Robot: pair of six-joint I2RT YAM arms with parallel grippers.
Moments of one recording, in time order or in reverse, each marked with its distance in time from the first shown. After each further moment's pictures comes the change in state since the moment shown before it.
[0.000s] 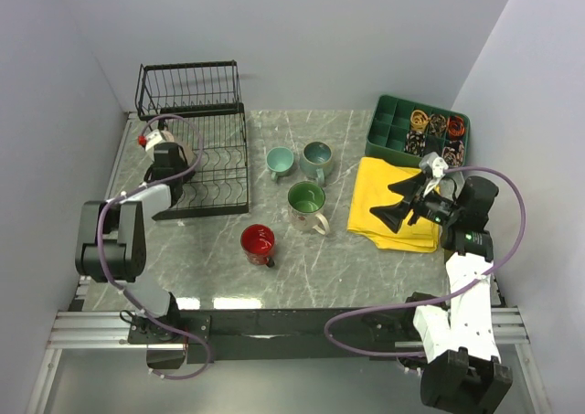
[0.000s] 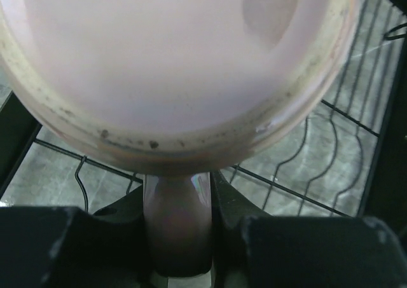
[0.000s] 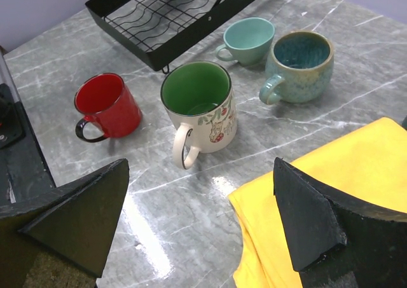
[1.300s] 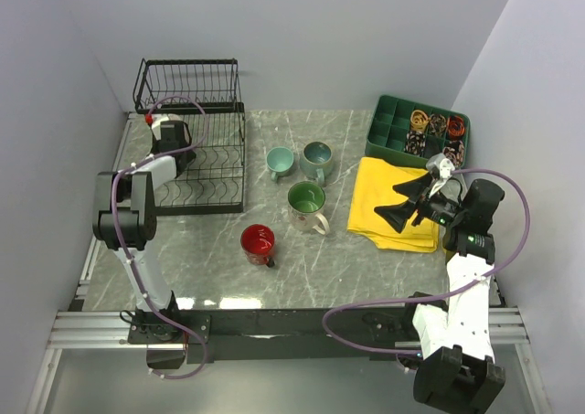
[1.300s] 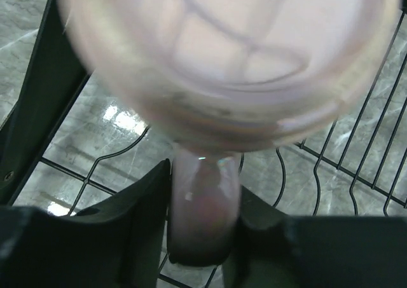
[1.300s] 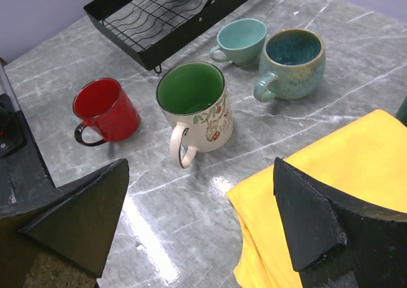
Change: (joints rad) left arm 0.008 0.292 0.367 -0.167 -0.078 0.086; right arm -0.067 -0.007 -0.016 0.019 -0.038 0.031
